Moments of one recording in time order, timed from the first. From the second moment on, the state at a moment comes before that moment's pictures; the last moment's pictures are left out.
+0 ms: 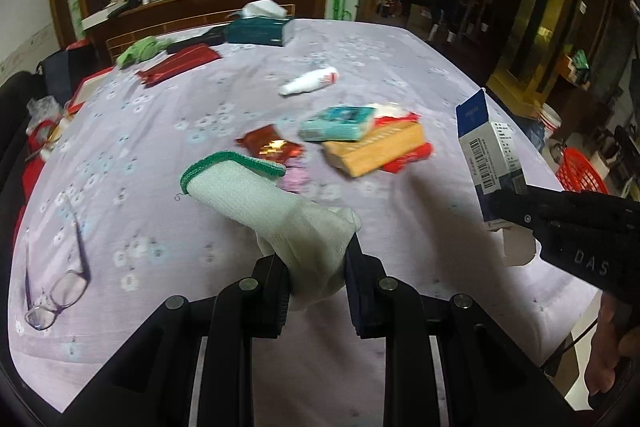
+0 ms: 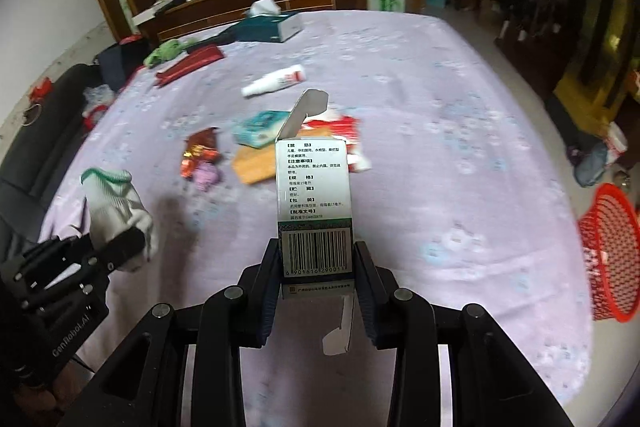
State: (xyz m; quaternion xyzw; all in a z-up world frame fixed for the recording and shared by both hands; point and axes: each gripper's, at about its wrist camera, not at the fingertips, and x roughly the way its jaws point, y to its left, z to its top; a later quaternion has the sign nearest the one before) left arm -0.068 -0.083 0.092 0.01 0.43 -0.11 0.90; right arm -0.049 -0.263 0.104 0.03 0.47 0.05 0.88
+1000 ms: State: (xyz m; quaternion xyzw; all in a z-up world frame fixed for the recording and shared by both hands) left arm -0.078 -0.207 0.111 0.07 0.40 -0.19 0.89; right arm -0.095 -0.364 0.131 0.02 0.44 -0.03 0.90
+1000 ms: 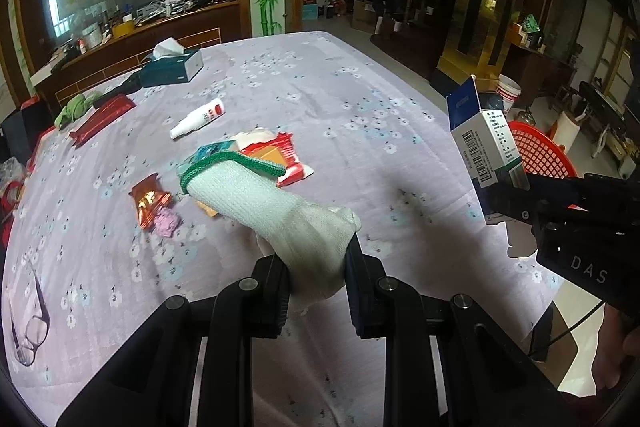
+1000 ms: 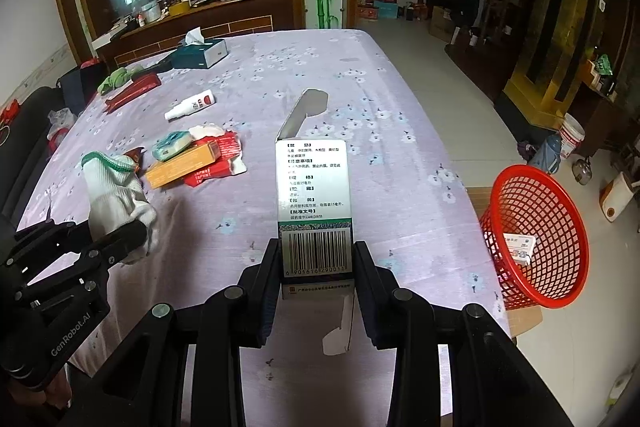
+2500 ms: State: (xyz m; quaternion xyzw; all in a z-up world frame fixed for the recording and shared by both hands) left arm -0.073 -0.276 0.111 0.10 0.40 -0.23 0.88; right arm -0.104 -0.431 0.131 0.07 0.44 -0.05 0.89
